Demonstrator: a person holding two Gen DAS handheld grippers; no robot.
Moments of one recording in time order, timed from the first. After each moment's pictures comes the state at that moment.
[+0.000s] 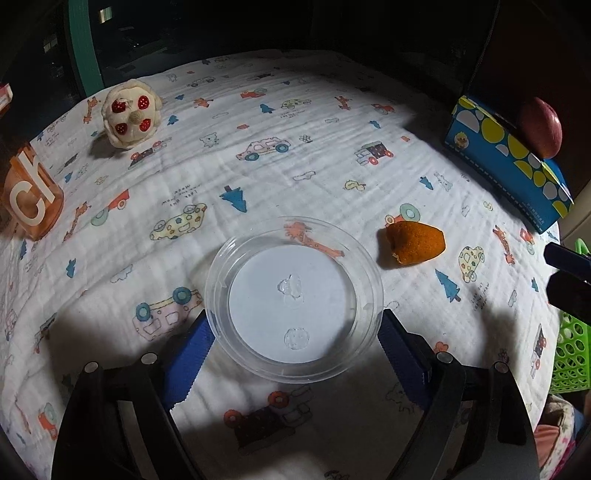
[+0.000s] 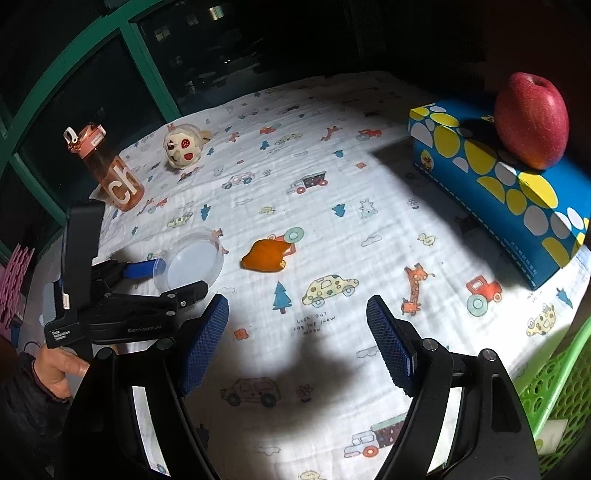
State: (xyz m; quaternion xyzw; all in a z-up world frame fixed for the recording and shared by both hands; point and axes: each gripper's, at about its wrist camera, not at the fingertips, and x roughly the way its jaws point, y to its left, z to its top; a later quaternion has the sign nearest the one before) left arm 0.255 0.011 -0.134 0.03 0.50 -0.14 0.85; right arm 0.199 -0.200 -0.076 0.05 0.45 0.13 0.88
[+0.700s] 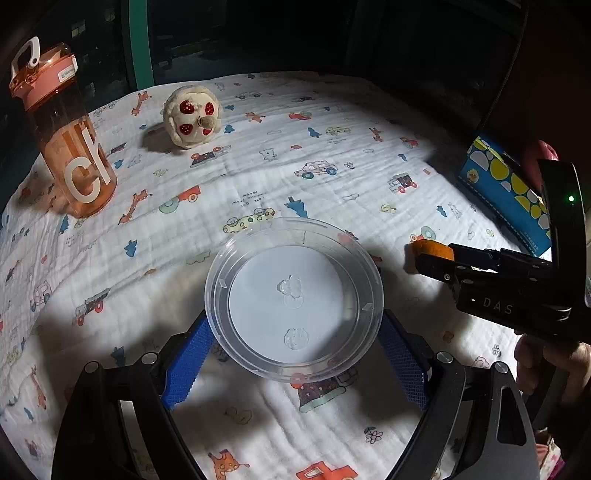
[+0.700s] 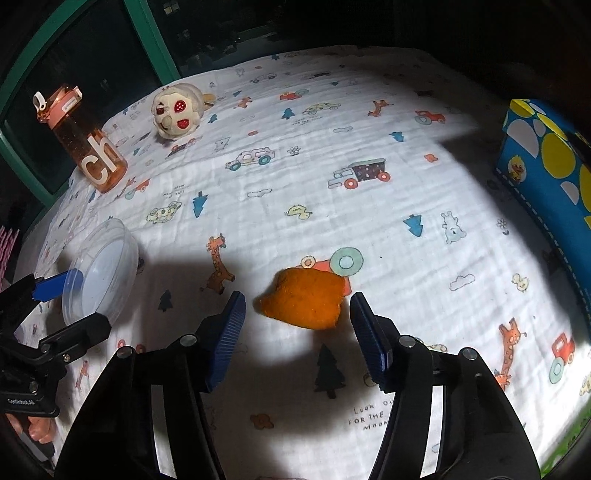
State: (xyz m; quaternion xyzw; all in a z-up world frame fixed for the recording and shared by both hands) left arm 0.234 0.062 -0.108 -0.01 0.48 -0.11 0.87; right arm 0.270 -0.143 -0.128 0.01 0.49 0.13 0.86
